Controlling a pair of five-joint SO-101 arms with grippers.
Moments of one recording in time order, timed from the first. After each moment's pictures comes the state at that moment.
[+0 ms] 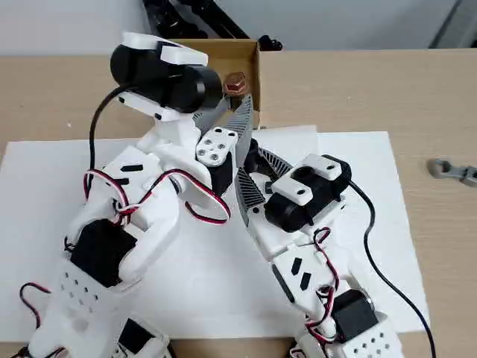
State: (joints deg) left arm 29.4 -40.7 12.2 53.1 13.6; right arm -32.3 -81.8 66.4 24.7 -3.6
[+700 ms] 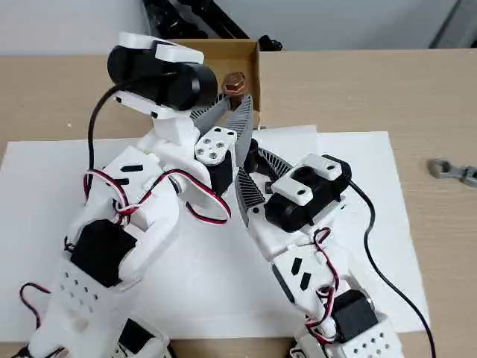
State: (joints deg) left arm 29.4 -40.7 12.4 53.1 15.7; right arm -32.3 -81.8 66.4 24.7 -3.6
